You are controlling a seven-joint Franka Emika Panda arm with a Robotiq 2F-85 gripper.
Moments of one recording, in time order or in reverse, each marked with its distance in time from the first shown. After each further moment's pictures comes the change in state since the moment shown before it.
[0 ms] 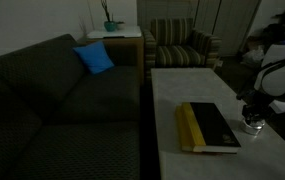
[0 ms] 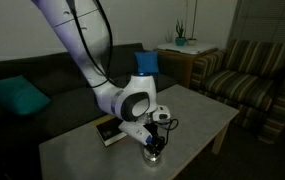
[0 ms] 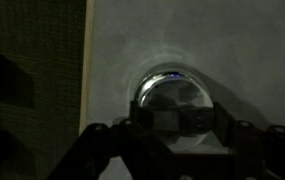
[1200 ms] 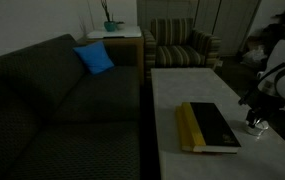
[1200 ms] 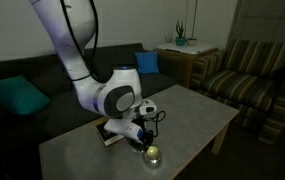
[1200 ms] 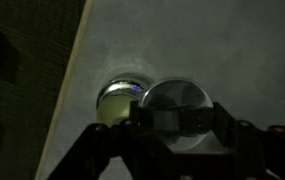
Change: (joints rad) arm 0.055 -0.138 0.009 -0.247 -0.081 0.114 -0.117
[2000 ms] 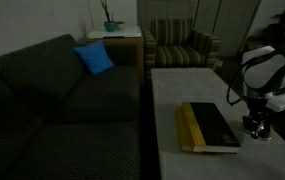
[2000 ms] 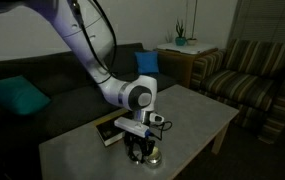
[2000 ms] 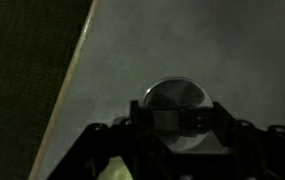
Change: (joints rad) arm -0.082 0.231 0.077 0.493 -0.009 -0.664 0.028
